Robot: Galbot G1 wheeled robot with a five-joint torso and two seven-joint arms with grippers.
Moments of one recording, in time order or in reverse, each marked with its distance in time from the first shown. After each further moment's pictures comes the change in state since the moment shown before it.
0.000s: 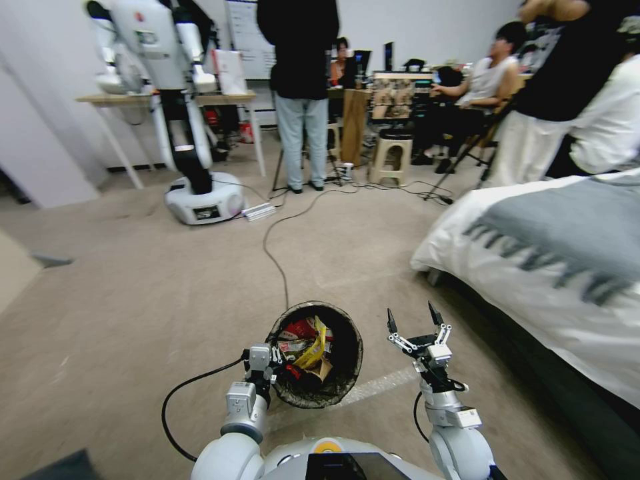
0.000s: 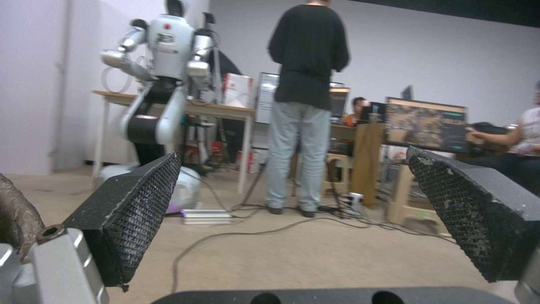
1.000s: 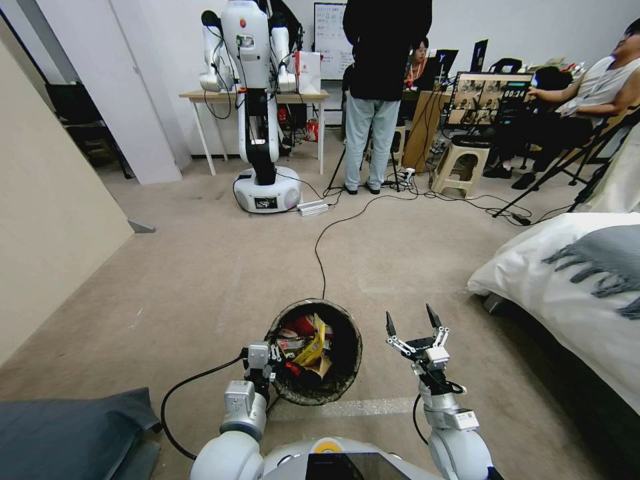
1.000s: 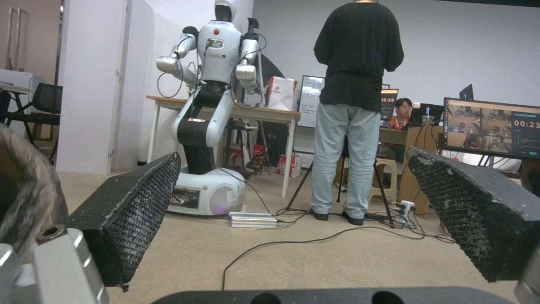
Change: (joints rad) left arm -0.042 -0.009 -0.045 -0.015 -0.051 0.011 -0.014; right arm -0.005 0.009 0.007 -0.020 -0.003 0.021 -0.015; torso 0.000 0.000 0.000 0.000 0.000
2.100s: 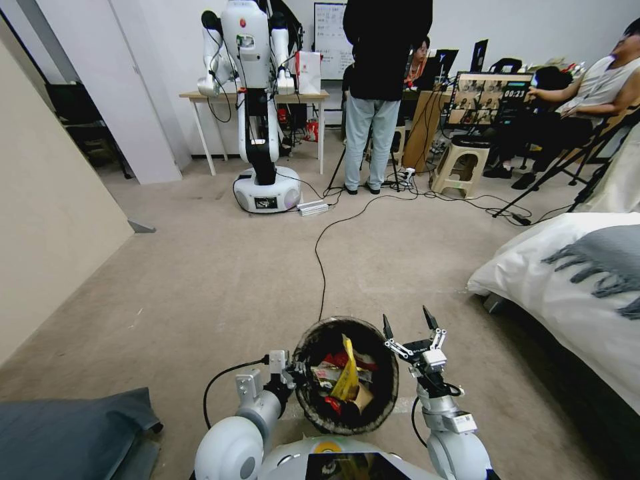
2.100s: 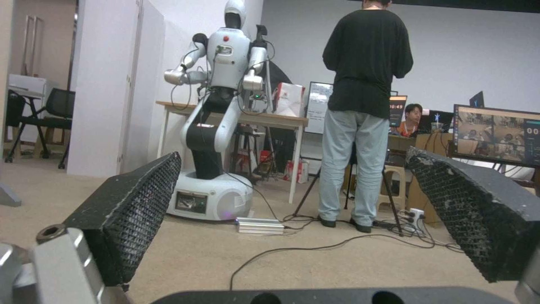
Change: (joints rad) left arm -0.060 0.060 0.062 0.042 -0.602 0.294 0.033; right arm 0.010 0.014 -0.013 -0.014 -0.008 0.022 -0.034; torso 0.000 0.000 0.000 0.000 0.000
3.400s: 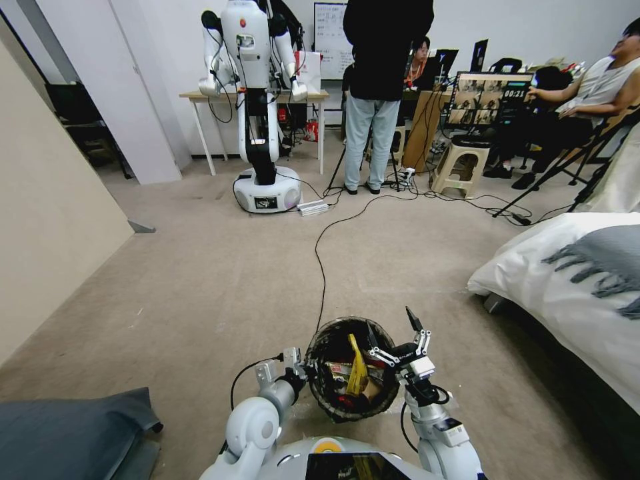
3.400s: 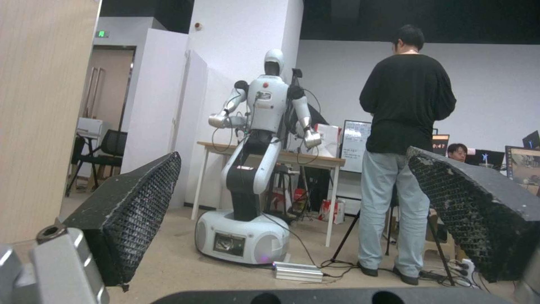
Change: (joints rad) left arm -0.186 -0.099 -0.021 0.315 -0.027 -0.057 0.039; right arm -0.030 0.037 -0.014 0.088 0.027 0.076 -0.144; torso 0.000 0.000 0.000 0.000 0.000
